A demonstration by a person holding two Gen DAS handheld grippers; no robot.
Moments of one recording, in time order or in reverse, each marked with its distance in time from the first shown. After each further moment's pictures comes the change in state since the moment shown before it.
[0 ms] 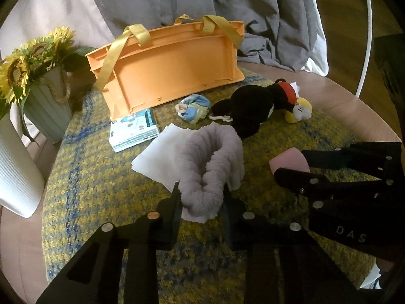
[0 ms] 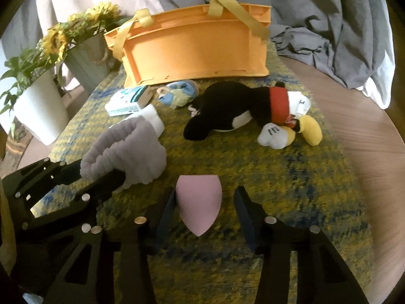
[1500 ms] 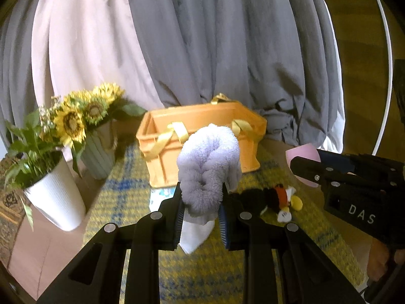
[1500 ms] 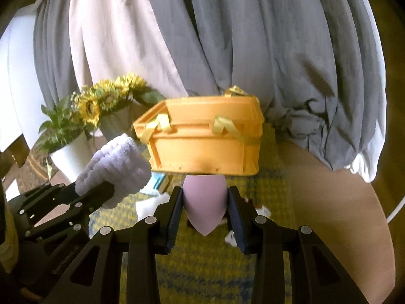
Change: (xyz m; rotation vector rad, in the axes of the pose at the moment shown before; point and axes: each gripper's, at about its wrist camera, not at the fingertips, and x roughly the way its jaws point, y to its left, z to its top) left arm -0.103 -0.006 0.079 -0.185 -0.266 0.170; right arm -0.113 -0.023 0.080 -0.097 -0.321 0.069
